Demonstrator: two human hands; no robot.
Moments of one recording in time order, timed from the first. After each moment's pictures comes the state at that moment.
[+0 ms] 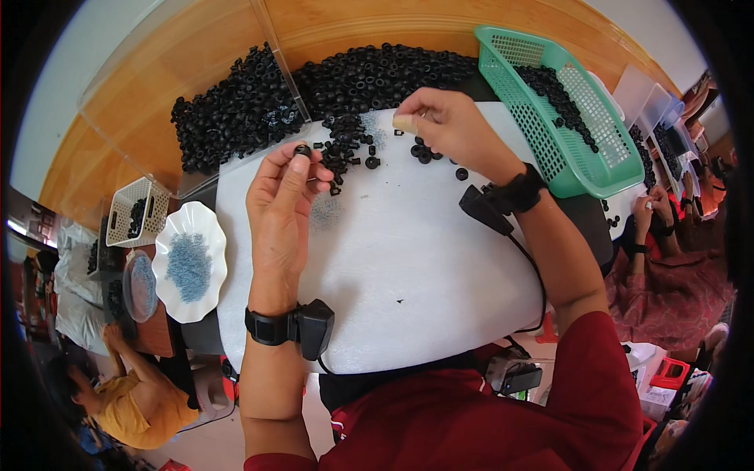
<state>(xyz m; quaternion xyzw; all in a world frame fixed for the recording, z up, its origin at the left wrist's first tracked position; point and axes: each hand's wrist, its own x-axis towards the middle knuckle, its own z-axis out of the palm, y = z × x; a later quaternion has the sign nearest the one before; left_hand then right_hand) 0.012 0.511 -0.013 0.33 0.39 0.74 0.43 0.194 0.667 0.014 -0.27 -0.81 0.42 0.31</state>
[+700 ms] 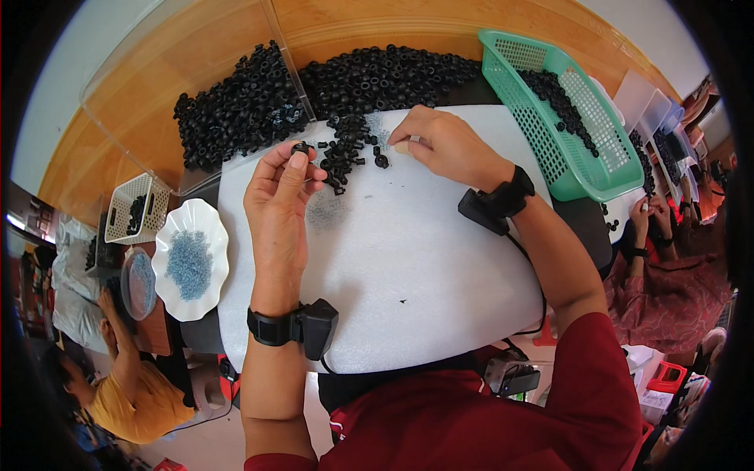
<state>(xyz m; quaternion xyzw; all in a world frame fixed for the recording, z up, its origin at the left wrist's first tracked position) 0.008 0.510 -0.013 0.28 0.43 0.76 0.39 0.195 0.673 -0.009 -0.16 -0.94 0.17 0.23</state>
